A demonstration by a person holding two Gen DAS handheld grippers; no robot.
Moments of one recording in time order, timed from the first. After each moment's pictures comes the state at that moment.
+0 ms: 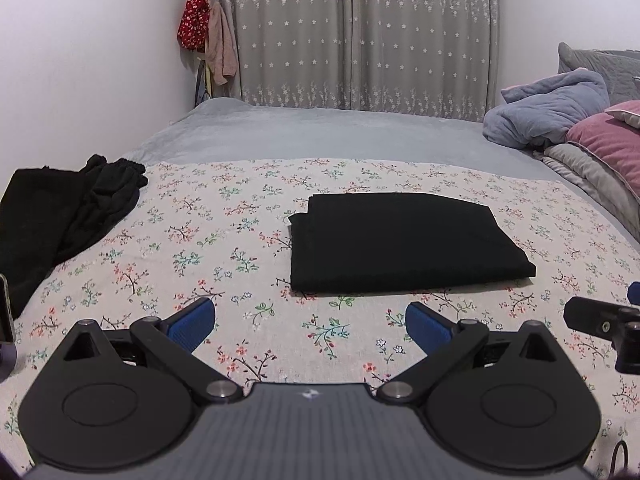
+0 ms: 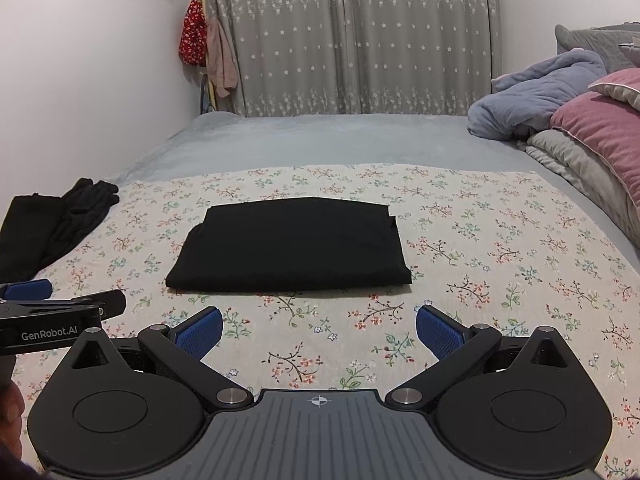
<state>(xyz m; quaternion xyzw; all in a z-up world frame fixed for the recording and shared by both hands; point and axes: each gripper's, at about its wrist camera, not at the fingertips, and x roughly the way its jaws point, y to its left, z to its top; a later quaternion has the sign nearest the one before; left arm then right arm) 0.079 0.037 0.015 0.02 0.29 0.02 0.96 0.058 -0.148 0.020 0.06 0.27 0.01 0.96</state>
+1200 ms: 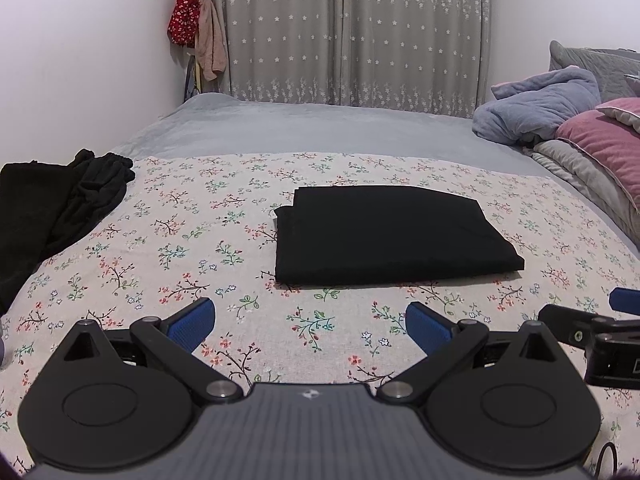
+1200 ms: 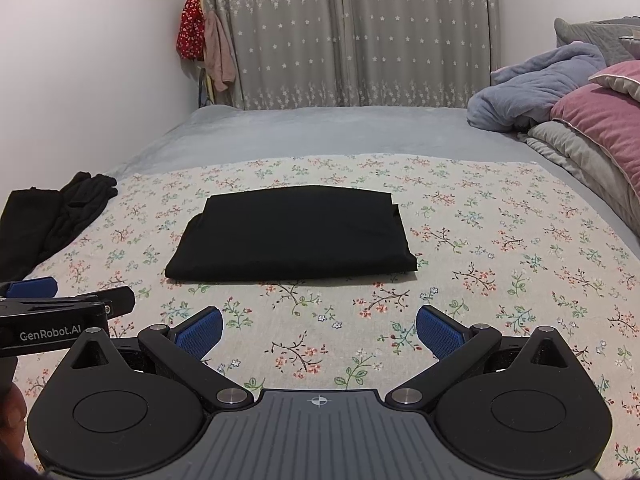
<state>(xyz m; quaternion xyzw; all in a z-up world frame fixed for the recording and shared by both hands) 0.080 0.031 0.010 0.02 0.30 0.00 0.95 0.057 -0.142 0.011 0.06 0.28 0.01 0.96</state>
